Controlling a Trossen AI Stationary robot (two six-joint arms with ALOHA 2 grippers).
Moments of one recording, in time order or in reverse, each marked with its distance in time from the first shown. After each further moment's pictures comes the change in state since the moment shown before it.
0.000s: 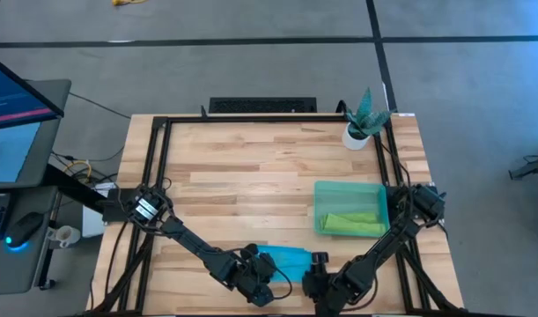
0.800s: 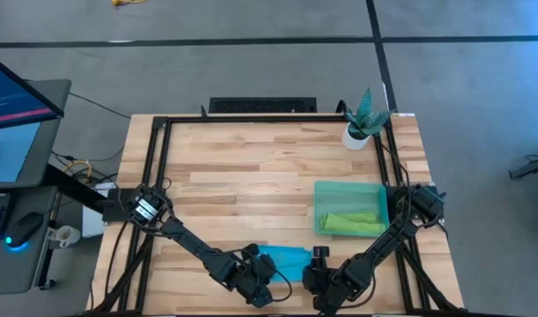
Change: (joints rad) left arm -0.005 0.000 0.000 0.002 -0.017 0.054; right arm -0.006 0.010 -0.042 -0.005 0.097 0.014
